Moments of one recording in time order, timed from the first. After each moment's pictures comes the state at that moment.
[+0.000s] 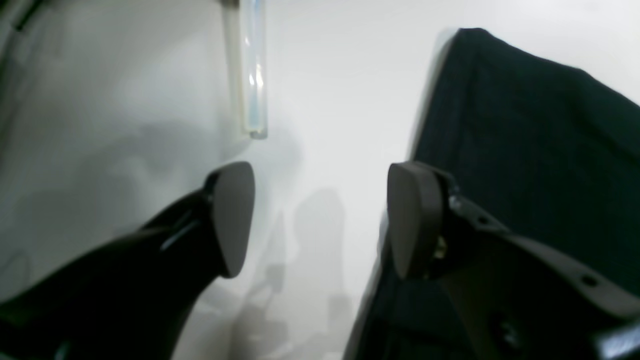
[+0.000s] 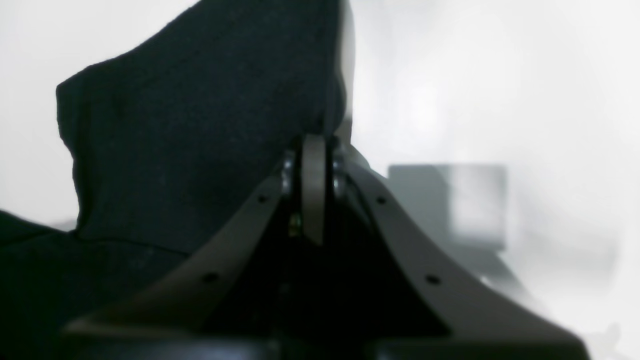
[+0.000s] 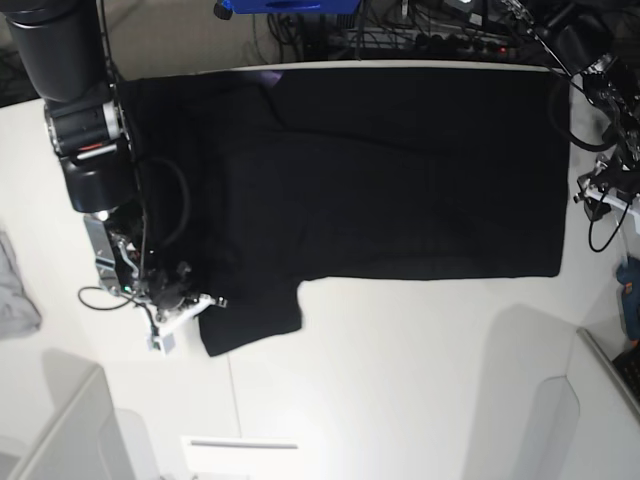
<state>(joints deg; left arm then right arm) 1.2 -20.9 -45.1 78.8 -17.4 -23.6 49.0 33.2 15.3 -20.7 37.2 43.2 8.8 -31.1</state>
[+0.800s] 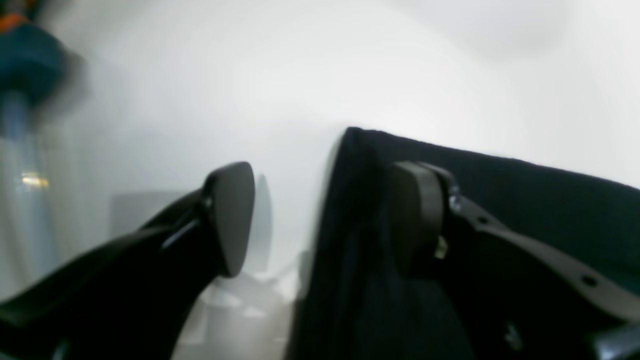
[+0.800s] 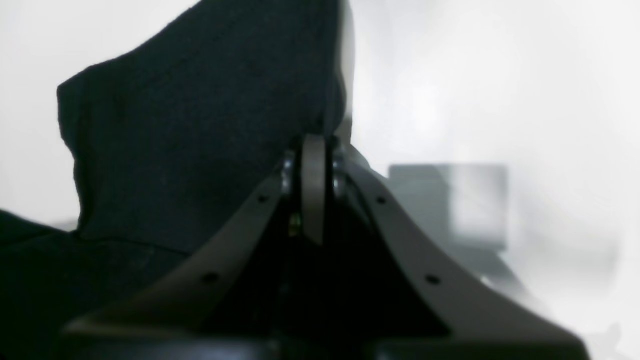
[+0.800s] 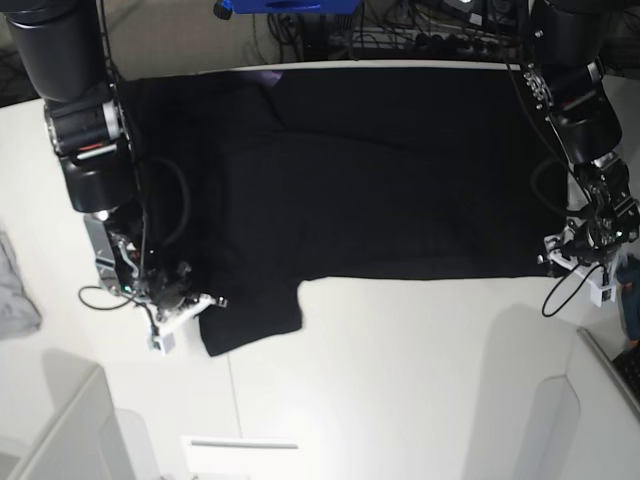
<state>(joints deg) -20.4 -24.7 -28.0 50.0 -10.3 -23.7 41.2 33.2 15.3 -20.8 37.2 43.5 8.8 -31.1</state>
